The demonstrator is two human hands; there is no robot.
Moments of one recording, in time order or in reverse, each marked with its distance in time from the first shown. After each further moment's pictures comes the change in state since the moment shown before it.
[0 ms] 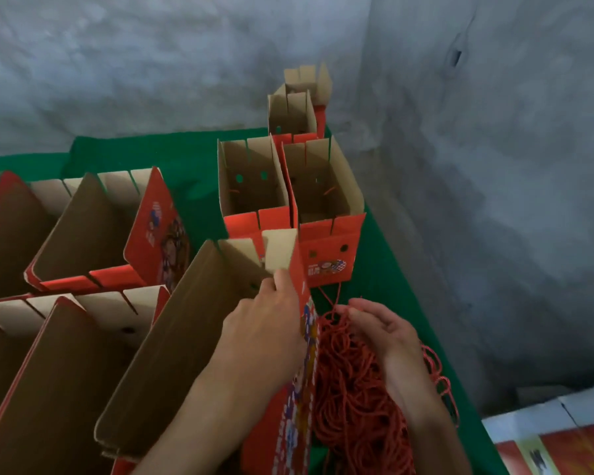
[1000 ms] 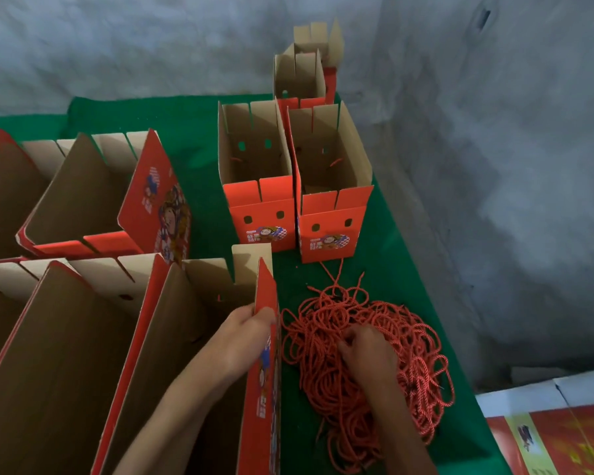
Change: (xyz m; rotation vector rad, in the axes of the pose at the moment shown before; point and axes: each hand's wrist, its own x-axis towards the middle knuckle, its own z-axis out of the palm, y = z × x) left_hand -0.009 -0.040 0.043 -0.912 -0.386 -0.523; right_hand 0.015 0.094 -0.035 -1.558 0.153 0.005
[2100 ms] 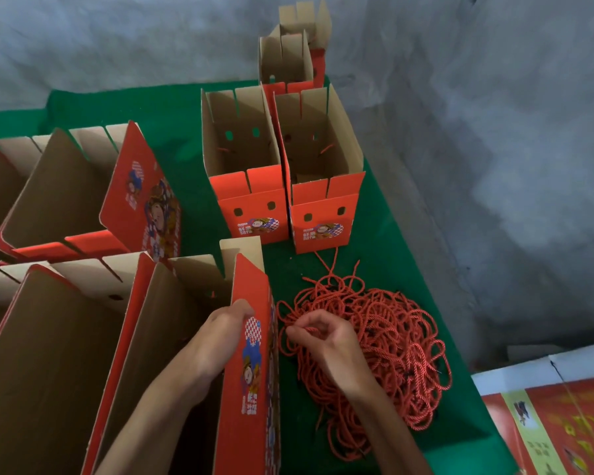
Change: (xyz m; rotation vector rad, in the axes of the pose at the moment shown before) left_hand 0.020 -0.013 -0.004 -0.097 0.135 -0.087; right_hand -0.035 -0.055 -0.025 1.106 -0.282 -0.095
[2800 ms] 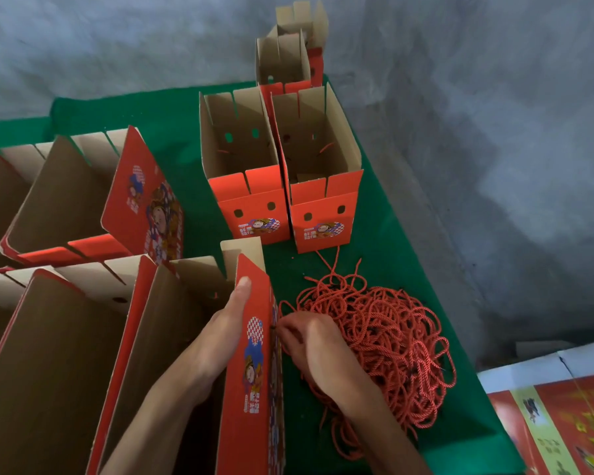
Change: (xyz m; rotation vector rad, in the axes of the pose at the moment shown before) left_hand 0.006 -0.008 -0.005 -0.099 -0.169 0.030; right_hand 0.014 0.002 0.028 -0.667 -0.090 -0.255
